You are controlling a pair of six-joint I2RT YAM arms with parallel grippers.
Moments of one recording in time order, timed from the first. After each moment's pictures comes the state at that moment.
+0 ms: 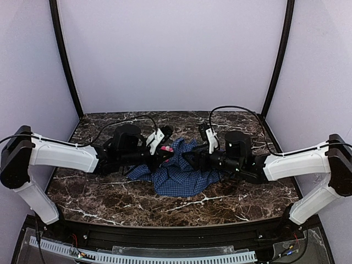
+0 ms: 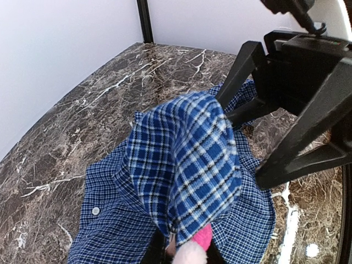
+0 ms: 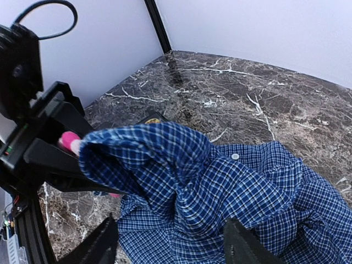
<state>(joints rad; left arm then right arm) -0.89 1.60 0.90 0.33 0.12 0.15 0.88 1.42 0.67 0.50 -0.06 0.28</state>
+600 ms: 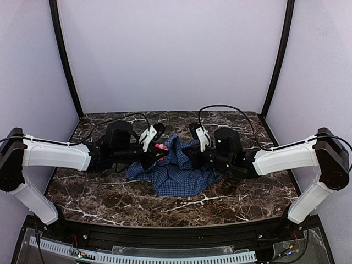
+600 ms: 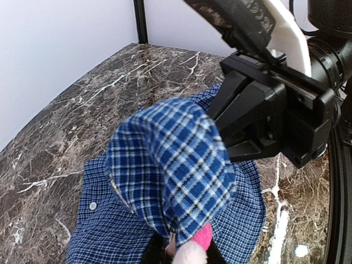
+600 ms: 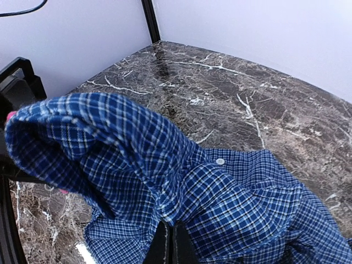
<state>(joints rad) -0.84 1.54 0.88 0.29 0.21 0.13 0.88 1.57 0.78 0.47 -0.01 0.16</state>
